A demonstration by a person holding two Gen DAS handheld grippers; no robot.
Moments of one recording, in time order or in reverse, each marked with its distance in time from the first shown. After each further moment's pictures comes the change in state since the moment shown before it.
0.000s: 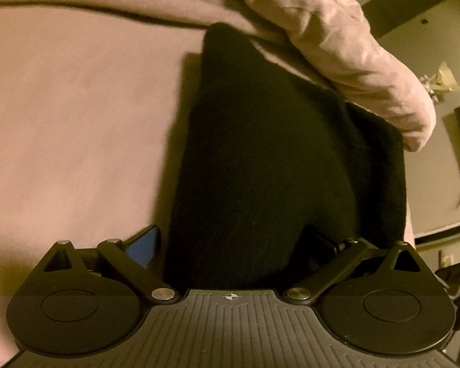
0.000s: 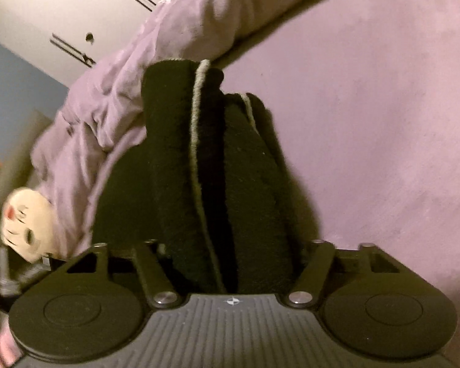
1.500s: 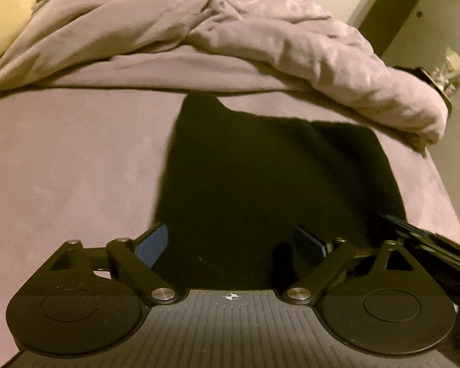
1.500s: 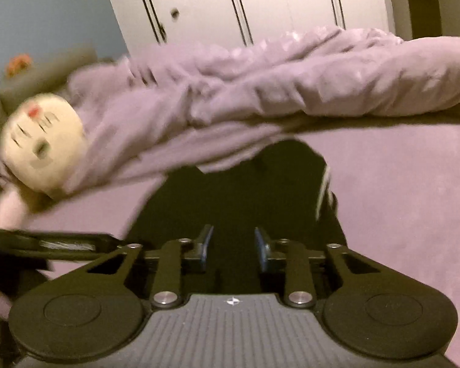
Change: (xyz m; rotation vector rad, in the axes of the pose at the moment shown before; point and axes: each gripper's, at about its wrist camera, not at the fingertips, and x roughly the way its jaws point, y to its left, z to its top) left arm -0.110 0.021 -0.054 0.196 -0.220 0.232; right arm -0.005 0.200 -0.105 -0.541 -0.168 -0.185
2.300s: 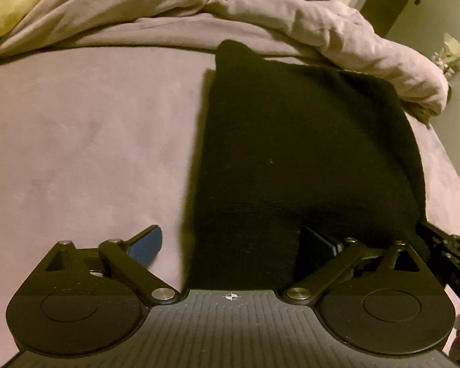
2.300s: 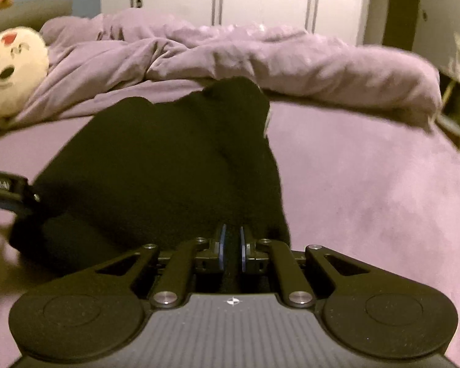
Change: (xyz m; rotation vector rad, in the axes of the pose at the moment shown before) left arm -0.005 0.037 -0.059 -0.013 0.041 -0.004; right arm -0.042 -0.010 -0.091 -0.172 -0.002 -0.248
